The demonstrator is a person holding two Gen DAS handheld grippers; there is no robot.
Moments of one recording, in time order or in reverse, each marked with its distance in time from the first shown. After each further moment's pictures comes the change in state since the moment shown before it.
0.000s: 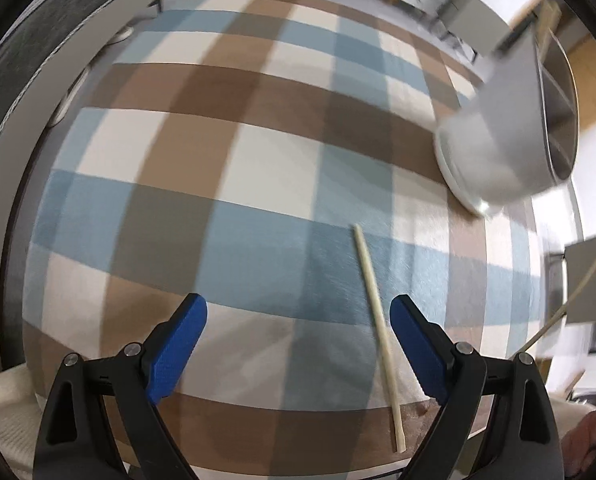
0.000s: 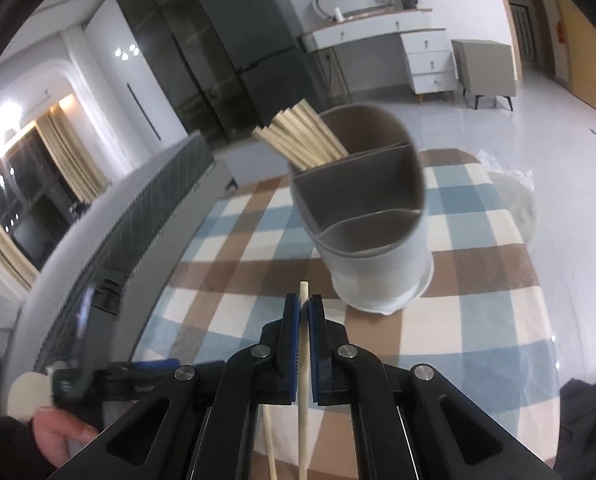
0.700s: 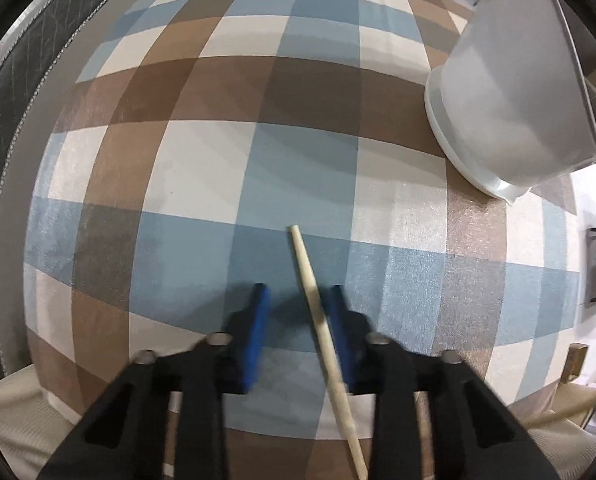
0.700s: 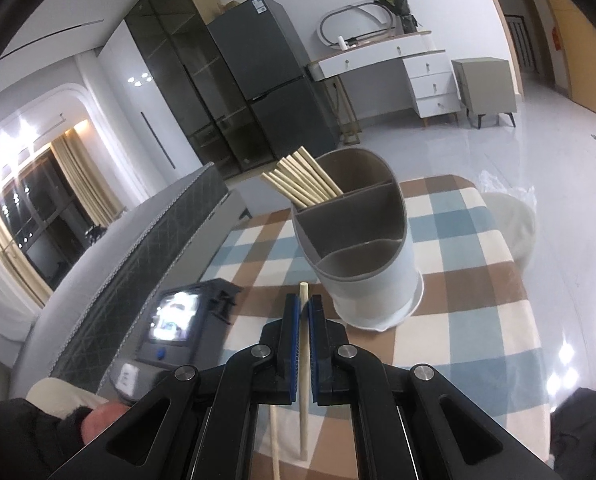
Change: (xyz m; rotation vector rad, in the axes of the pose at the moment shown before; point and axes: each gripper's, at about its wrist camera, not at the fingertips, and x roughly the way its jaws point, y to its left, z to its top) left arm 0.029 -0.054 0.013 0.032 0.109 0.185; right arm -0.041 -0.014 0.003 0.011 -0.094 0.052
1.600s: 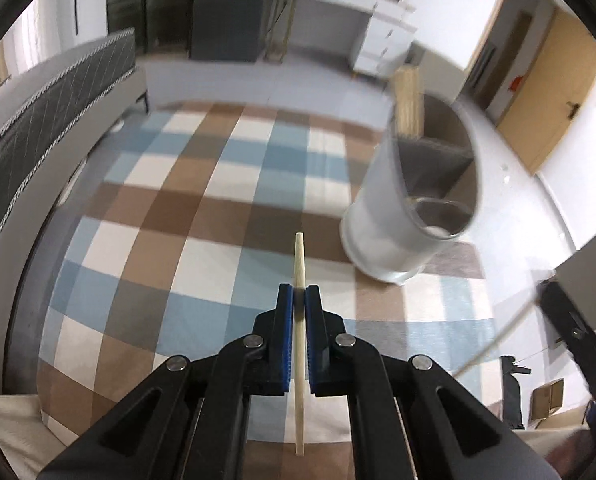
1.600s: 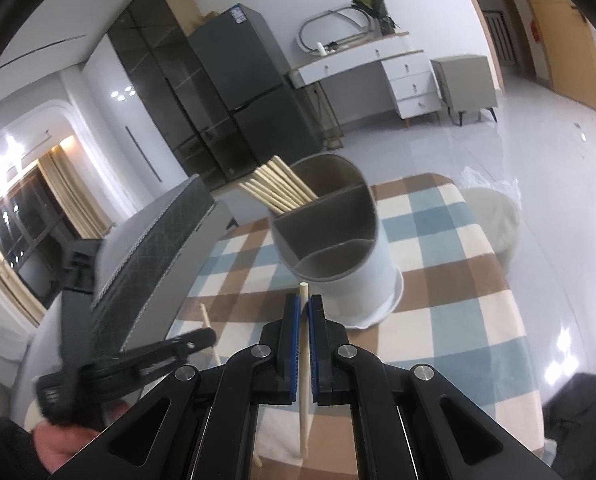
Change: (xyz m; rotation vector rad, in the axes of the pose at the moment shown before) left arm -0.109 0.013 -0.038 0.017 -0.480 -0.196; right arm -0.015 -0.005 -0.004 0.033 -0.028 -0.047
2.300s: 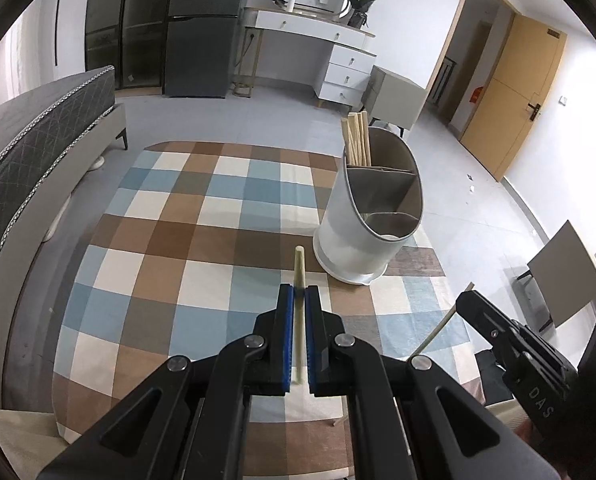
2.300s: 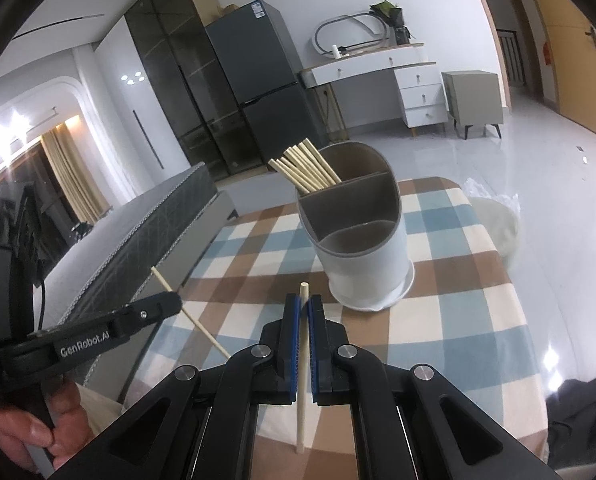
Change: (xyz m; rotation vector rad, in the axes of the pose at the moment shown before) left arm -0.038 0.010 0.000 0.071 -0.091 -0.103; right arm -0.006 0.028 -0.024 -0.065 -0.004 -0.027
